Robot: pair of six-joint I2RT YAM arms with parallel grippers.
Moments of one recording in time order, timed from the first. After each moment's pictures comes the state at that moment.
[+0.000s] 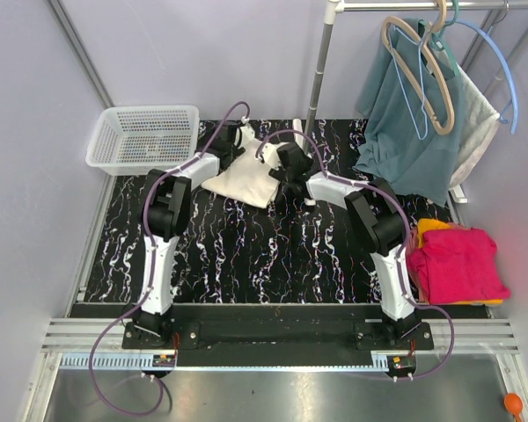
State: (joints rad) left arm -0.31 2.32 1.78 -0.08 -0.40 0.75; right arm 0.56 2.20 1.56 0.02 0.36 -0.69
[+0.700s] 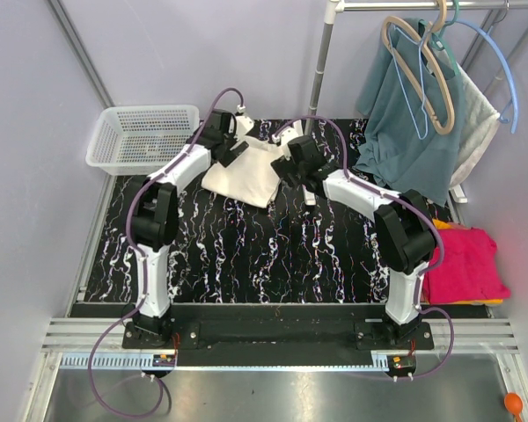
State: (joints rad) left arm -0.31 2.10 1.72 -0.30 -0.25 0.63; right arm 0.56 1.93 1.42 -0.13 0.31 -0.24
